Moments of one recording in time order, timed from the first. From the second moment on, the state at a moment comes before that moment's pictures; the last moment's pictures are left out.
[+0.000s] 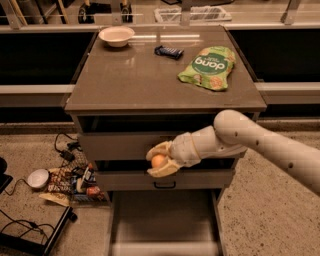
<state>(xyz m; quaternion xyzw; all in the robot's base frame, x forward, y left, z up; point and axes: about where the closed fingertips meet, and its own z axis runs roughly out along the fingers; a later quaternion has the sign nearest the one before) 0.518 0.017 0.662 -0.65 0.56 0.36 0.37</state>
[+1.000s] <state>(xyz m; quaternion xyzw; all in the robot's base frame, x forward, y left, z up) 0.567 0.008 0.880 -0.58 0.61 0.28 0.46</state>
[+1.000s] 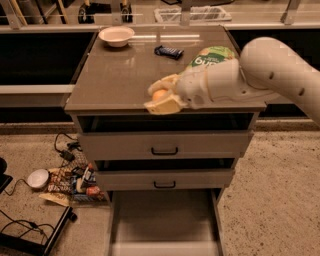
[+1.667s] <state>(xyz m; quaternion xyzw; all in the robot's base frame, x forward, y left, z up) 0.625 0.083 0.893 -0.49 0.68 0.26 0.48</state>
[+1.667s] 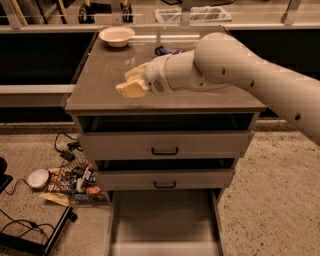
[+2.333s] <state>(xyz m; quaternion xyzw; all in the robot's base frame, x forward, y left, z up) 0.641 0.095 0.893 -0.46 0.69 0.27 0.49</state>
